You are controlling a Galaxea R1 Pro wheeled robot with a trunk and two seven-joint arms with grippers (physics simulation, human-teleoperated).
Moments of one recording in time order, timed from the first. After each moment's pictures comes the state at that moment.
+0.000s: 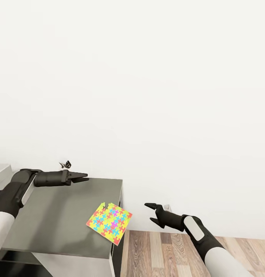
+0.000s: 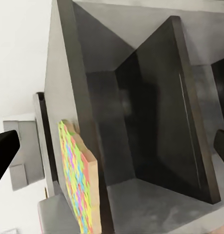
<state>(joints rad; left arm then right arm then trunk) -0.82 0.40 -0.04 -0.92 0.17 1.00 -1.57 -0.61 -0.02 -0.01 -0.55 -0.90 0.78 0.44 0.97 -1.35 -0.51</state>
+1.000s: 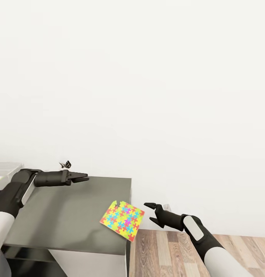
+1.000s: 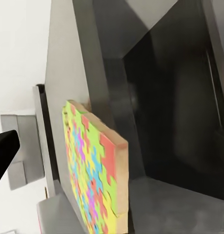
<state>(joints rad) -0.82 0.40 -0.04 -0.92 0.17 1.00 -1.57 -0.61 -0.01 -0.01 -0.56 -0.90 0.78 0.44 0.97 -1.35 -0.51</state>
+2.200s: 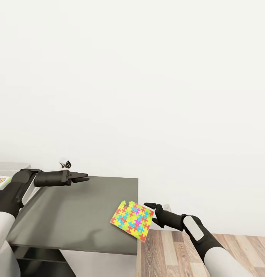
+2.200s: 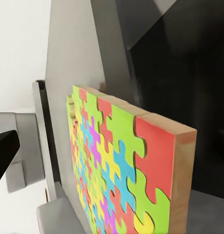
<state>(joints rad) -0.82 0.40 -0.04 -0.92 0.17 1.00 -1.57 -0.61 -0.01 -0.01 -0.56 -0.90 0.78 0.44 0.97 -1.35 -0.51</state>
